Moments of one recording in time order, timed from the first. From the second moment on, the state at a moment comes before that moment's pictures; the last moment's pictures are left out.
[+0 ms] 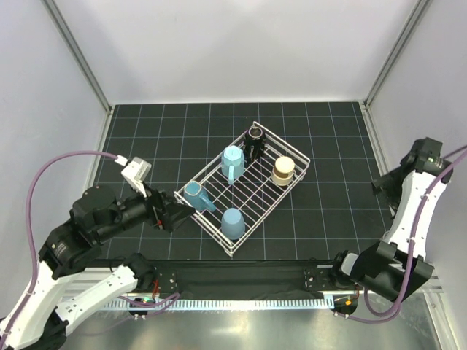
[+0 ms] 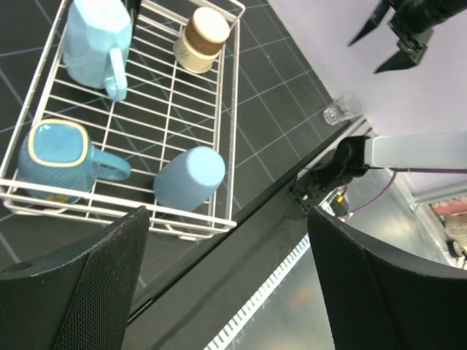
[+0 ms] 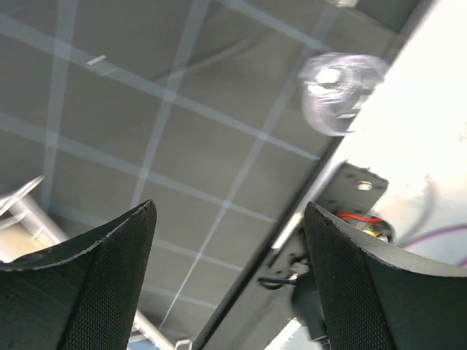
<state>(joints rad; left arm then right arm) -0.73 0.58 1.12 -0.83 0.15 -0.49 -0.53 1.20 1.28 -1.33 0.18 0.61</state>
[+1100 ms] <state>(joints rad) -0.73 0.66 1.30 -1.04 0.04 -0.31 -0.65 1.40 1.00 -1.04 0.29 0.54</state>
